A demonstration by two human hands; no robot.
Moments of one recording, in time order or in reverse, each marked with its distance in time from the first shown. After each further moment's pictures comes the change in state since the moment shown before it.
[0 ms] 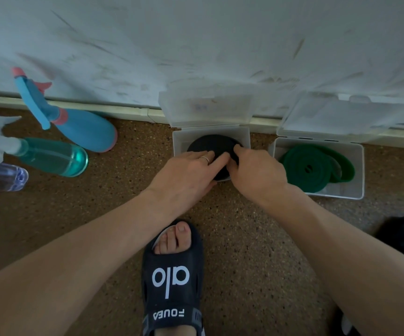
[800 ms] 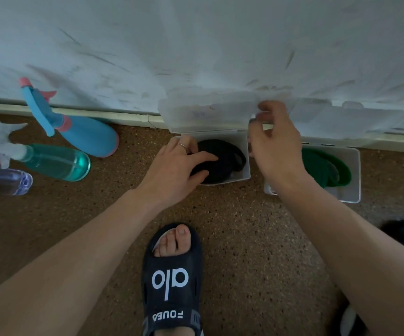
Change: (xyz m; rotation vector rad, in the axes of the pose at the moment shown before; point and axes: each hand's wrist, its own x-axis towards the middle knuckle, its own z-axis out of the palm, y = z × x) left_hand 0.003 -0.027 0.004 -0.317 0.019 -0.202; right_hand 0.003 0.007 -0.042 0.864 0.409 0.068
